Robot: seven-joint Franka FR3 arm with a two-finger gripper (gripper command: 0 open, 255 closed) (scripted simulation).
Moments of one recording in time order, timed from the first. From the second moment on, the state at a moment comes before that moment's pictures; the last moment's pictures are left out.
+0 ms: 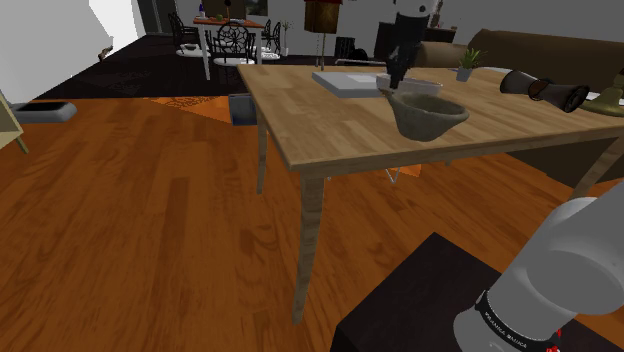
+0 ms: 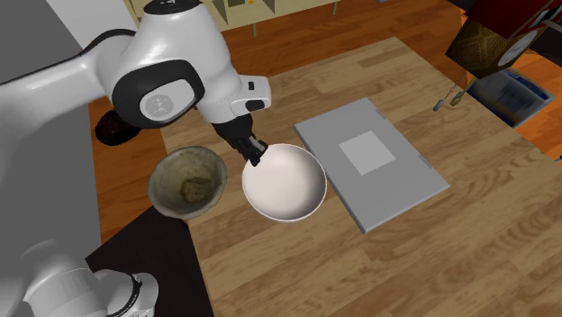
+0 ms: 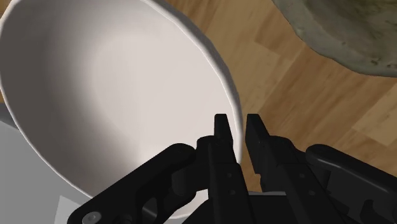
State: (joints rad) arm -0.04 -0.30 -0.13 -1.92 -0.20 1.75 -0.23
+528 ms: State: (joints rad) arm -0.04 -0.27 -0.13 -1.78 -0.19 1.64 -0.25
